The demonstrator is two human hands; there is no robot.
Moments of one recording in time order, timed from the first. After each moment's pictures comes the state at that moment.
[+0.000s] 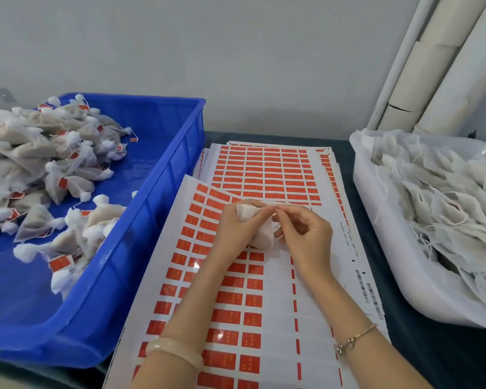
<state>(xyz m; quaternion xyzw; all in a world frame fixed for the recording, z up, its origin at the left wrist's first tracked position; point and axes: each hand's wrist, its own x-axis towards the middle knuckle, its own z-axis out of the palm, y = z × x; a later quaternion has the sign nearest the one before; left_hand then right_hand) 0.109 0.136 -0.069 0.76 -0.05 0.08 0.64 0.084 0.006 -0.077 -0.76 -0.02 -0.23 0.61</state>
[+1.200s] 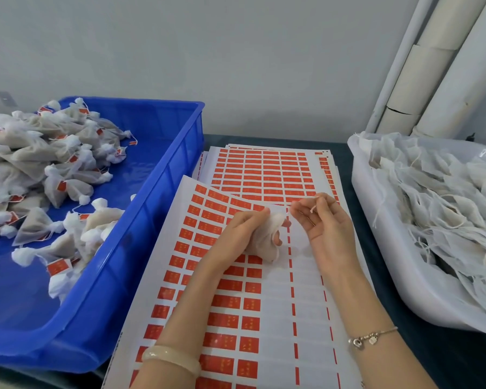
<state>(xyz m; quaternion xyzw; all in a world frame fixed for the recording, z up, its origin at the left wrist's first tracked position) 0.099 0.140 -0.068 0.75 -0.08 -0.07 0.65 0.092 -0.025 -0.053 -0.52 0.05 -0.12 0.85</state>
